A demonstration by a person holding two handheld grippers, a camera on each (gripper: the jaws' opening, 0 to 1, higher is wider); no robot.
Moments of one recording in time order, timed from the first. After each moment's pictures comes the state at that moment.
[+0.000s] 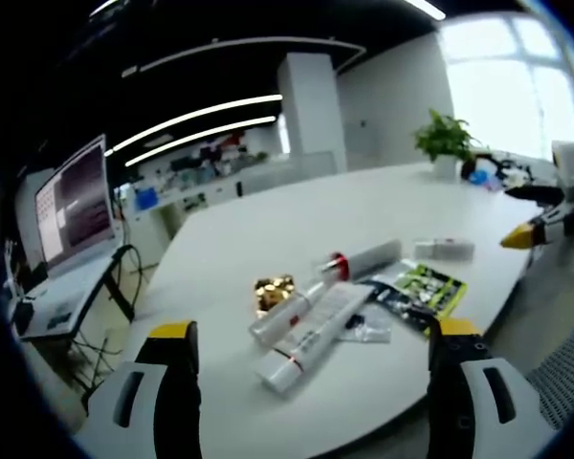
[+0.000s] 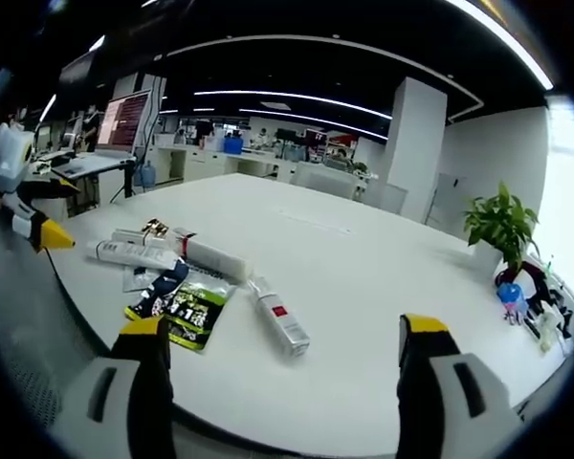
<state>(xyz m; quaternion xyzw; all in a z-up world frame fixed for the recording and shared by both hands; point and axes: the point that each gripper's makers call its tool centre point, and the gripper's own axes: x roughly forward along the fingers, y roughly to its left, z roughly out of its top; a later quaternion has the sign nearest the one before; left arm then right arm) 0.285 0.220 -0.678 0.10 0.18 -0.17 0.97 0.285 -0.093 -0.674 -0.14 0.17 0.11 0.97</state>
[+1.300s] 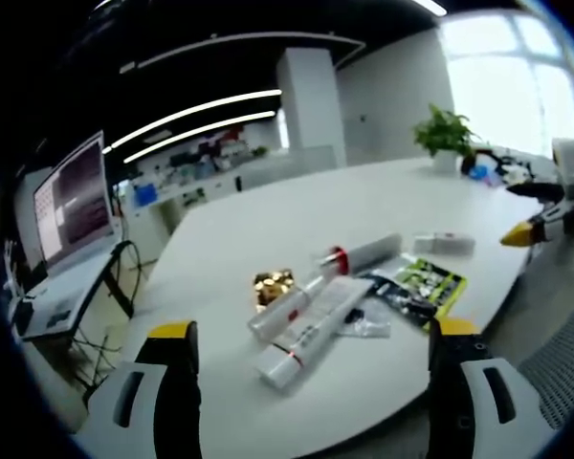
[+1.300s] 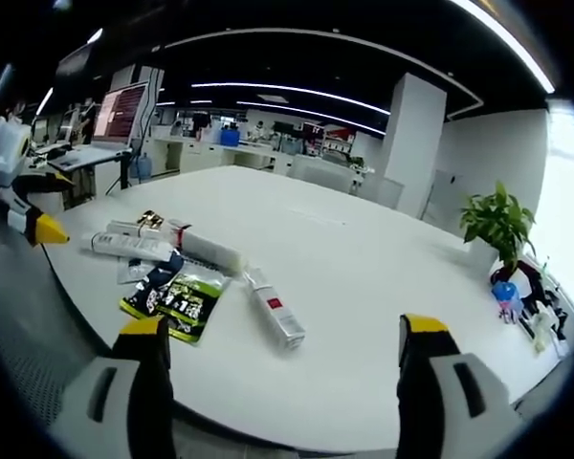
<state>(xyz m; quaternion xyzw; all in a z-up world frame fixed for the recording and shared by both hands) 0.284 0.220 -0.683 0.10 0.19 -0.17 0.96 0.283 -0.096 -0.680 -0.15 0.18 0.11 0.97</state>
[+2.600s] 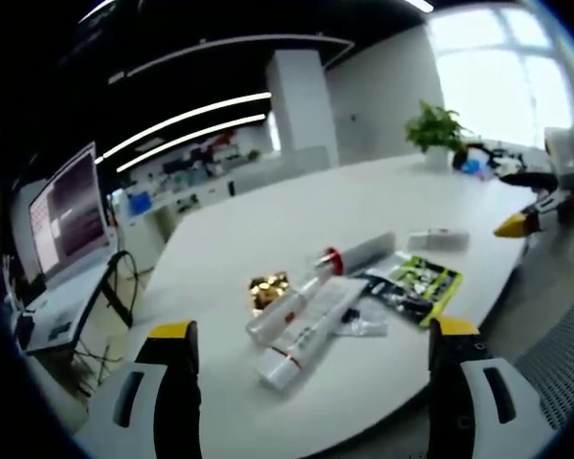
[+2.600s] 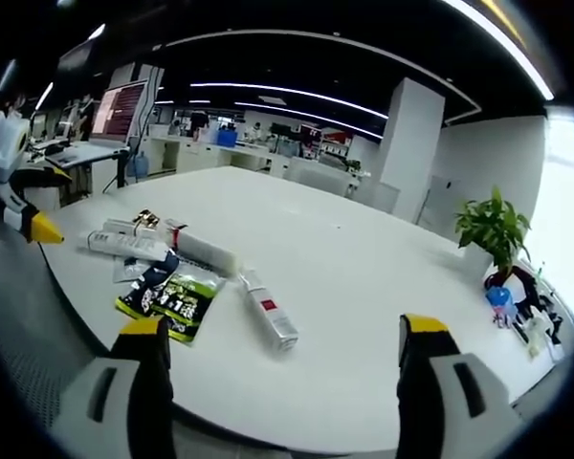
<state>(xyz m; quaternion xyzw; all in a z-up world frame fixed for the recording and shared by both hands) 0.282 0.217 -0.682 0.12 0.18 -0.19 0.96 0.282 -0.100 -0.675 -0.17 0.17 0.09 0.97</state>
